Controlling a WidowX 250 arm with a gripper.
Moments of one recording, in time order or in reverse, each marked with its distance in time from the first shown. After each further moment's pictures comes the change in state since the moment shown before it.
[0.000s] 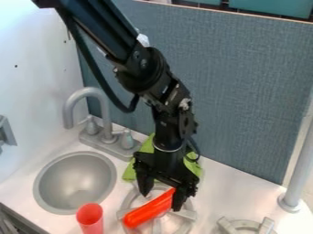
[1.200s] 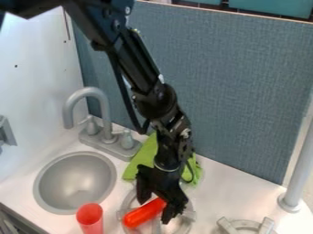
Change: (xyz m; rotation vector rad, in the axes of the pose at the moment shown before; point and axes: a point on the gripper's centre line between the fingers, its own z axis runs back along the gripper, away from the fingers) arm 0.017 0.021 -0.066 0.081 0.091 -0.196
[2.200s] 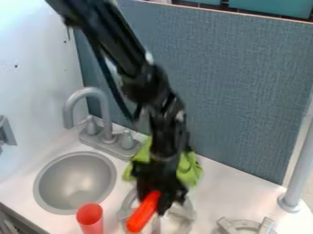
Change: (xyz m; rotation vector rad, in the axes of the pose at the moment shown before) arm -0.009 -0.014 0.047 -0.070 -0.068 0.106
